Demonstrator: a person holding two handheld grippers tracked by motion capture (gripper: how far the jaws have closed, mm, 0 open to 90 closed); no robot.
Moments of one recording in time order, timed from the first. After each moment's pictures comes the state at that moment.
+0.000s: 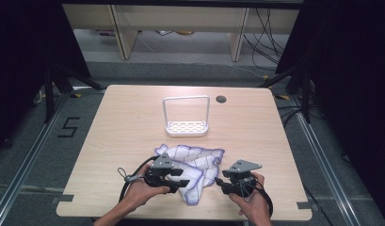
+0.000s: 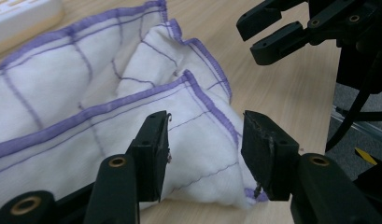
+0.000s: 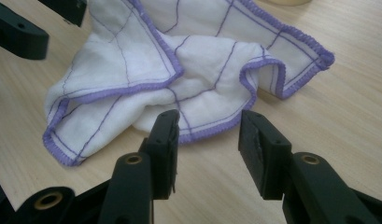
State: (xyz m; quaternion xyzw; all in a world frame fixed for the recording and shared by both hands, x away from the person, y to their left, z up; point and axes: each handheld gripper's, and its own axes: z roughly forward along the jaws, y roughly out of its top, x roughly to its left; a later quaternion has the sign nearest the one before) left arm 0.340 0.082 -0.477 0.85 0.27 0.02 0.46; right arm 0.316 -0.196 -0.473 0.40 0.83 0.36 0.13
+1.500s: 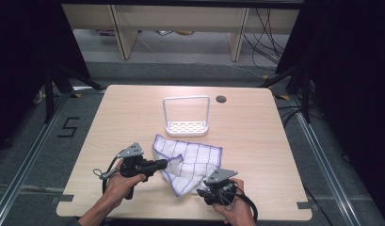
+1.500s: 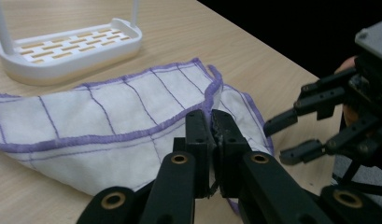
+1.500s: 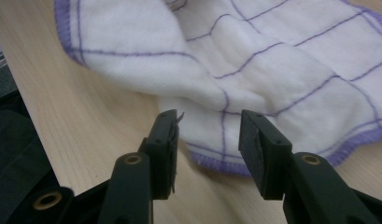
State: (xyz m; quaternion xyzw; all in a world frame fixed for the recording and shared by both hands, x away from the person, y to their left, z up) left arm 0.359 0.157 -0.466 0.76 0.36 0.03 0.54; right arm 0.307 -0.143 -0.494 0.32 0.87 0.36 0.10
